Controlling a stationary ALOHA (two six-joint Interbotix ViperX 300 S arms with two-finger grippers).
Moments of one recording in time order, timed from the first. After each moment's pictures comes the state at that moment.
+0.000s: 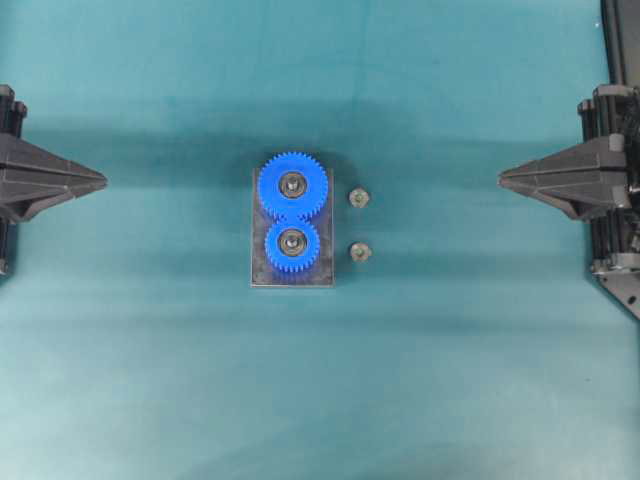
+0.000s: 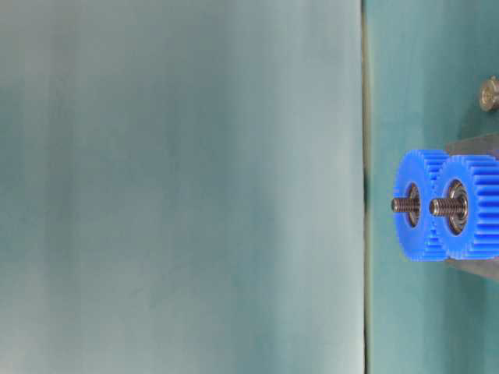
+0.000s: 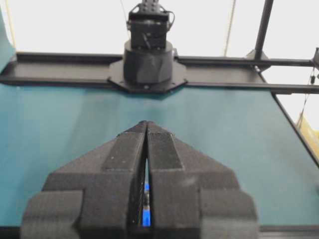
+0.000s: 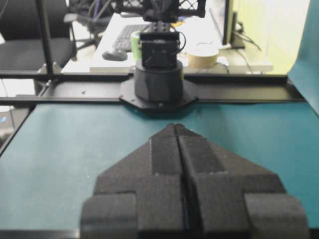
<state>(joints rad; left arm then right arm) 0.00 -0.96 1.19 0.00 -0.29 0.00 0.00 -0.96 1.19 0.00 -0.29 0.01</state>
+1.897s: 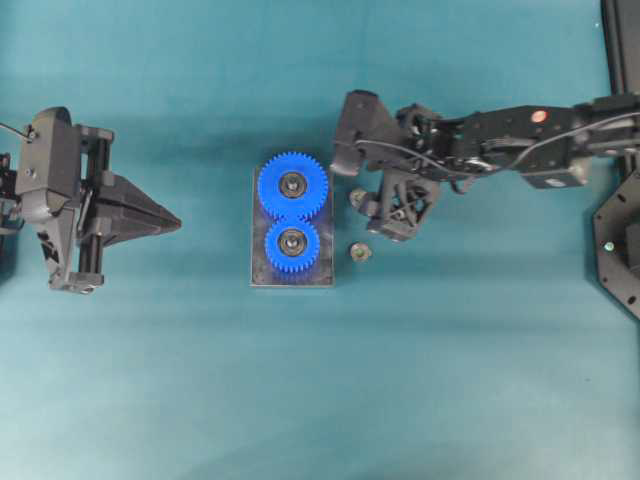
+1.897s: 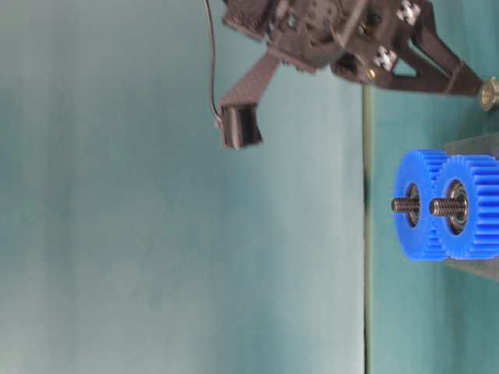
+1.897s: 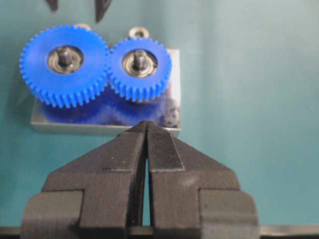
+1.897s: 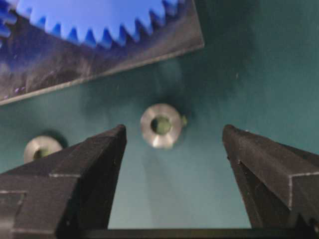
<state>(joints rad) -0.02 -0.57 1.03 0.01 0.02 -0.06 -0.19 0.10 0.65 0.04 0.32 0.04</state>
